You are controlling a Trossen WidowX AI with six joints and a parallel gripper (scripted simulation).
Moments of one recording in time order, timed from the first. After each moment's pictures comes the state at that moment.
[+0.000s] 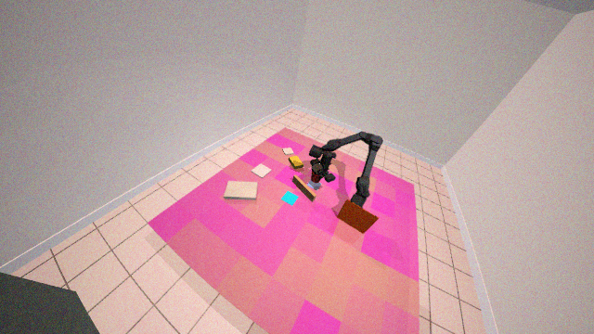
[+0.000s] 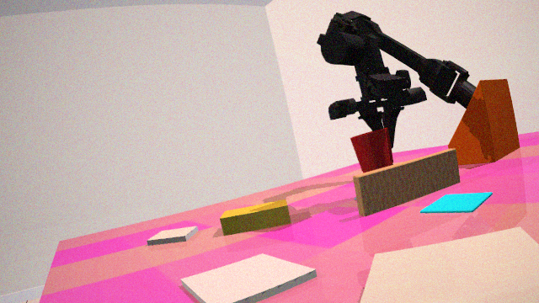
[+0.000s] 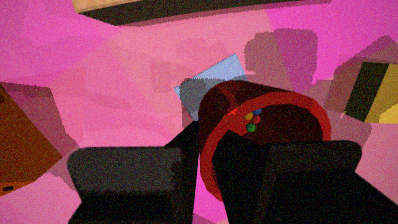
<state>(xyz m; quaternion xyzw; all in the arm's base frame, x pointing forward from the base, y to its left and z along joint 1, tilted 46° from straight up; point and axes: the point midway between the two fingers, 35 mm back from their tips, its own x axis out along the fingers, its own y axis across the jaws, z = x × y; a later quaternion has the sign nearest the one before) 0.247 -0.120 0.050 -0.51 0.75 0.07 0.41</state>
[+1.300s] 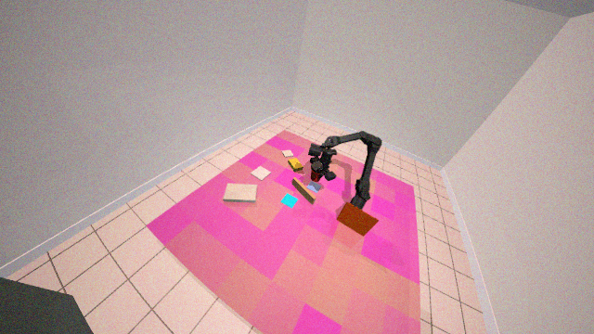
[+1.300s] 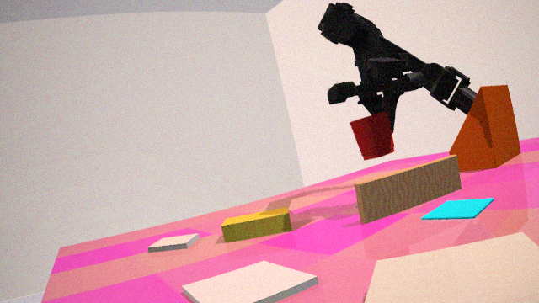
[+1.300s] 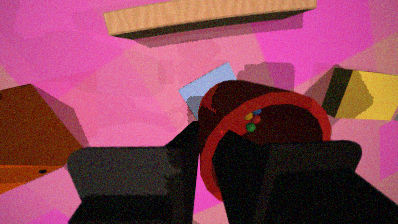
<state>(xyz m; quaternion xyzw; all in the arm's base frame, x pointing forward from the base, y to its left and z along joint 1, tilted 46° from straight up) 0.257 -0.084 0.069 -0.51 0.75 0.07 0.41</state>
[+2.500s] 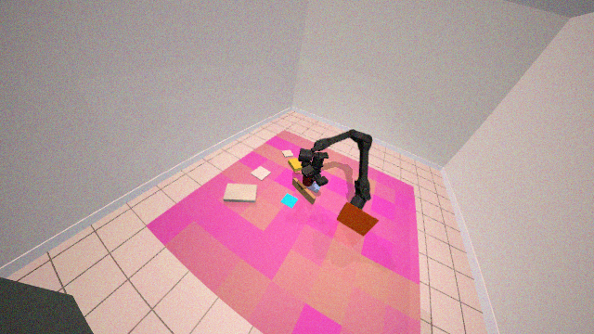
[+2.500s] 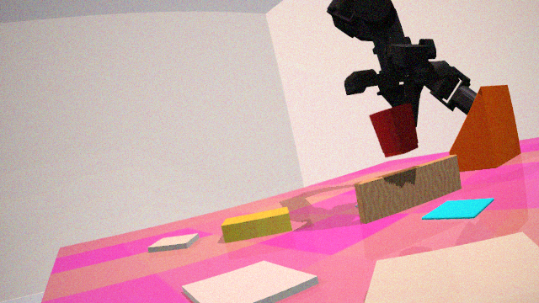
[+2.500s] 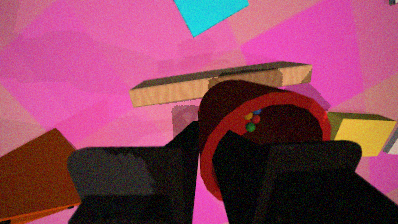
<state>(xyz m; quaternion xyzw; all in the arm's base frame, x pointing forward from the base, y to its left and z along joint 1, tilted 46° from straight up) 0.286 -0.038 0.019 -0.51 0.75 0.07 0.41</state>
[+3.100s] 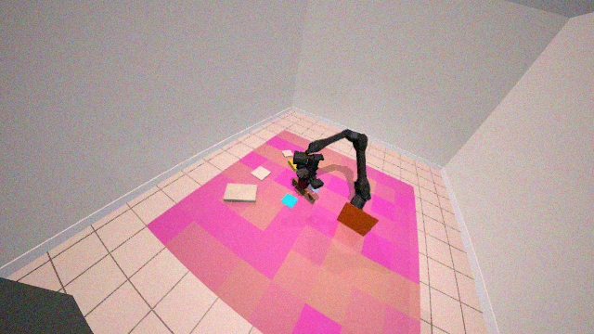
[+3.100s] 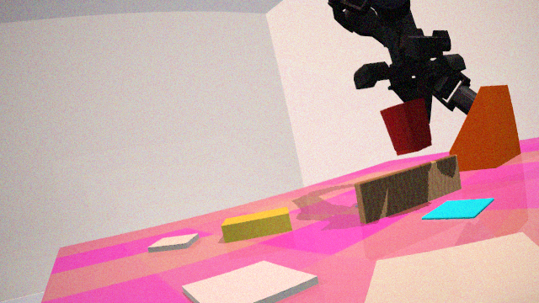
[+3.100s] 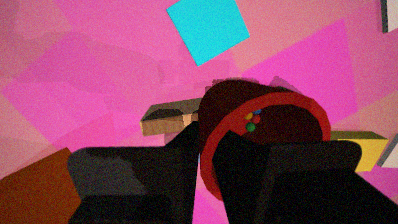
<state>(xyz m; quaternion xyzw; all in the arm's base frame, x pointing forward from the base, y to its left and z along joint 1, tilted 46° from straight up) 0.302 -0.015 -0.006 -0.51 0.75 0.07 0.41</state>
